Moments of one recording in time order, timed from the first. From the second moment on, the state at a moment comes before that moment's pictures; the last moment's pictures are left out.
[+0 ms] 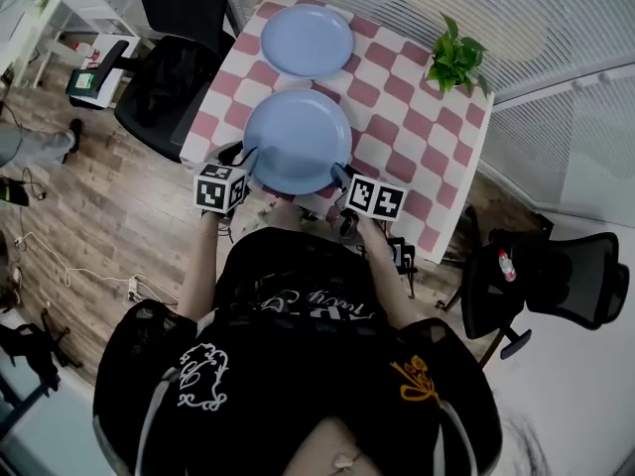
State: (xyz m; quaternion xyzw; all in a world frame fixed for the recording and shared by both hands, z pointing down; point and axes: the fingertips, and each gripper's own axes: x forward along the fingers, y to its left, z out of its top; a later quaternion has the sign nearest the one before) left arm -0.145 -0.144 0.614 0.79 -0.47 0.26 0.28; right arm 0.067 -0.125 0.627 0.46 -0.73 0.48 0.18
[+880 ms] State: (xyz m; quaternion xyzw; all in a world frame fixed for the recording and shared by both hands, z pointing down) left arm -0.197 -0.302 0.558 0.87 -0.38 0.25 0.19; right arm 0.005 -0.241 0.582 0.55 -0.69 0.46 0.09
